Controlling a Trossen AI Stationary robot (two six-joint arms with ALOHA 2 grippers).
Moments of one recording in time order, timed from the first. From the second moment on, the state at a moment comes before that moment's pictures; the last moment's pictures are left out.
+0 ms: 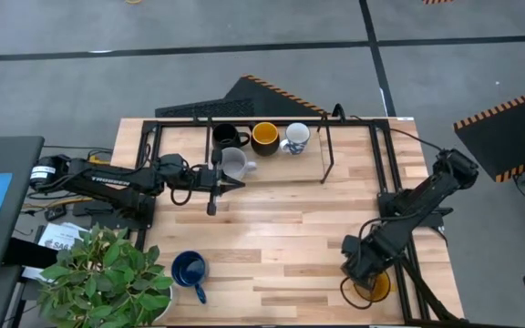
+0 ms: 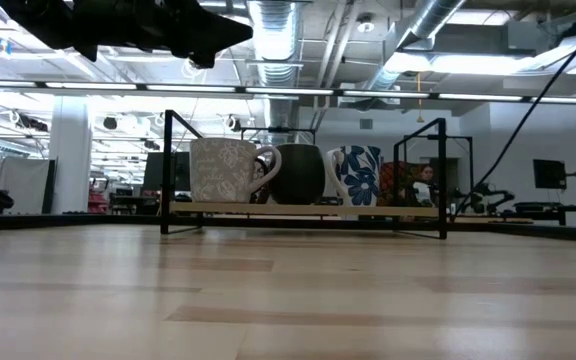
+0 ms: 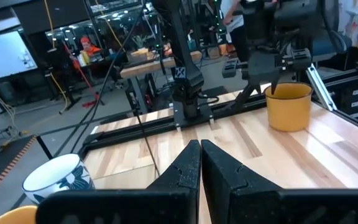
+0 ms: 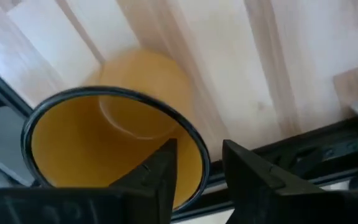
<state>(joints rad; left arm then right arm) 0.10 1.13 0.51 0.68 0.12 0.24 0.74 1.49 1.10 -1.19 -0.22 1.20</state>
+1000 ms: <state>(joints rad) 0.10 1.13 0.51 0.66 0.11 0.24 0.71 1.49 0.97 -0.99 -0.18 1.01</state>
